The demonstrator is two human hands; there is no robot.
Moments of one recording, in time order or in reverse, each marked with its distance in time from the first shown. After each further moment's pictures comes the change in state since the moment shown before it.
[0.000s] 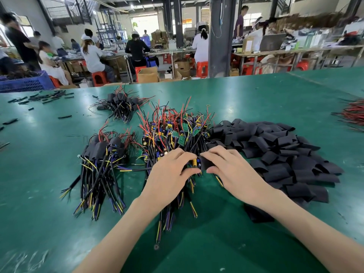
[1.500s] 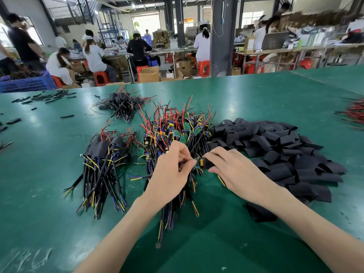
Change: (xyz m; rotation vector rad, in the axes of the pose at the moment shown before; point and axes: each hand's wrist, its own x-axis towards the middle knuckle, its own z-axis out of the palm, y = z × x) left_hand -0.001 0.001 0.001 -0.345 0.090 -0.149; right_hand 0.001 -0.002 -0.011 -0.141 -0.175 -0.059
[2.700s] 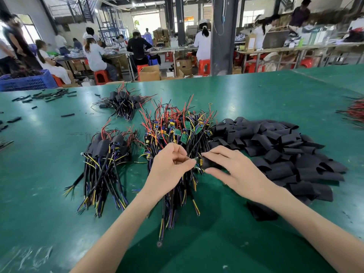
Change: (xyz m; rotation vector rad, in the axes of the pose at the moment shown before) left_hand 0.006 0.004 -0.009 -0.326 -0.069 -0.384; right_hand -0.002 -0.001 0.000 0.351 0.112 0.061
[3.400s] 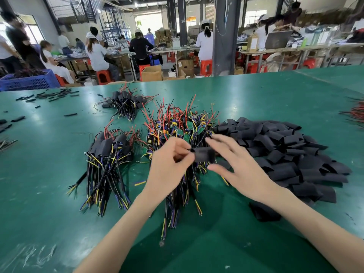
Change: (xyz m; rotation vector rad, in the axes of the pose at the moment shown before) left_hand -0.002 0.004 -0.001 0.141 0.149 0.215; right_hand 0.002 0.003 0.004 0.079 0.059 0.102
